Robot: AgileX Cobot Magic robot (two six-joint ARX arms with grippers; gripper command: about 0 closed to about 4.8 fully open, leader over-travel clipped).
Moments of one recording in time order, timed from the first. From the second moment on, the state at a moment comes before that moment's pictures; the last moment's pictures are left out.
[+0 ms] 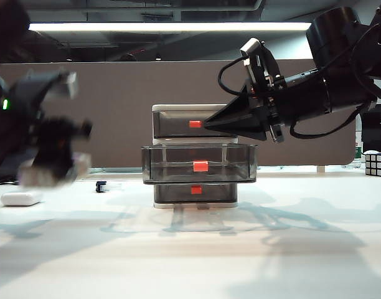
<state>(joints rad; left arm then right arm) -0.47 1.28 0.46 0.23 -0.20 -0.13 0.32 1.72 0.82 0.57 -0.84 0.23</state>
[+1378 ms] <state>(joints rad) -0.78 1.57 0.86 0.20 -0.01 -0.08 0.28 1.48 0.82 0.55 -0.89 0.24</state>
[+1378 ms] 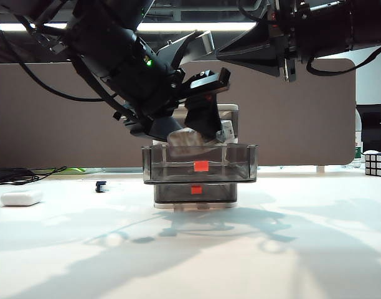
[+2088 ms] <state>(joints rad) -0.84 1.30 0.87 -0.16 -0.02 -0.08 0.28 1.51 0.90 0.54 -0.82 0.23</state>
